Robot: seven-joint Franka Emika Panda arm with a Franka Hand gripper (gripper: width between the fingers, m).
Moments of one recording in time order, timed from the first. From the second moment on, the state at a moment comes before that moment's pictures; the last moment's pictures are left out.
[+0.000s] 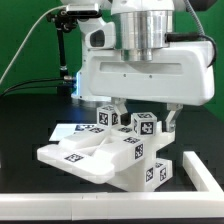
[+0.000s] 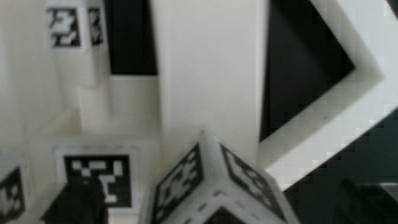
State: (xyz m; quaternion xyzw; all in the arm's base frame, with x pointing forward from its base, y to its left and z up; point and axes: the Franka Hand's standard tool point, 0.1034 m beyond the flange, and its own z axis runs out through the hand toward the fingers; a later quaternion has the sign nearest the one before) arm 0.610 0.047 0.110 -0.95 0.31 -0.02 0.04
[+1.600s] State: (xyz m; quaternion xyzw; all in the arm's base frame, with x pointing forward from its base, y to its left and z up) arm 0.612 0.051 0.111 -0.91 0.42 -0.03 0.03
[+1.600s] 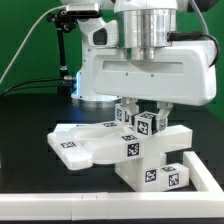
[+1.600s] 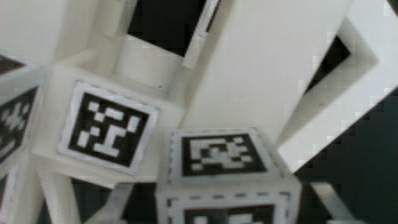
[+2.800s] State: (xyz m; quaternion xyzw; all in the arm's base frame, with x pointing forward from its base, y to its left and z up) arm 0.623 0.052 0.111 -0.57 0.82 -0.01 0.07
